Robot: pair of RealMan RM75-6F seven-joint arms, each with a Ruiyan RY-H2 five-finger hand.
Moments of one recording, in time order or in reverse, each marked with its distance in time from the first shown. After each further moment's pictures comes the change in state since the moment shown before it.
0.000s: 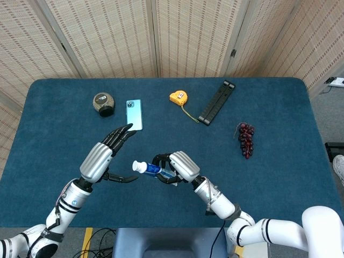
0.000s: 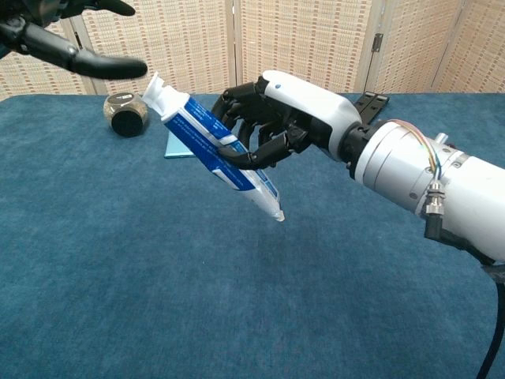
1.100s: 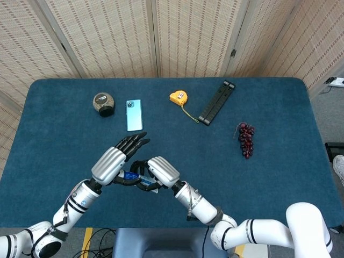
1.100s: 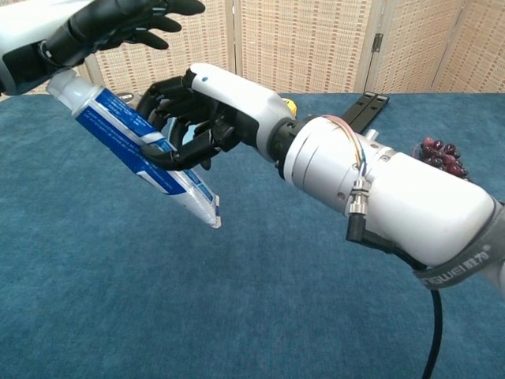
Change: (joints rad) left arm -0.065 -0.015 0.031 0.010 -0.020 -0.099 0.081; right arm 0.081 -0.101 0.067 -0.048 0.084 -0.057 -0.092
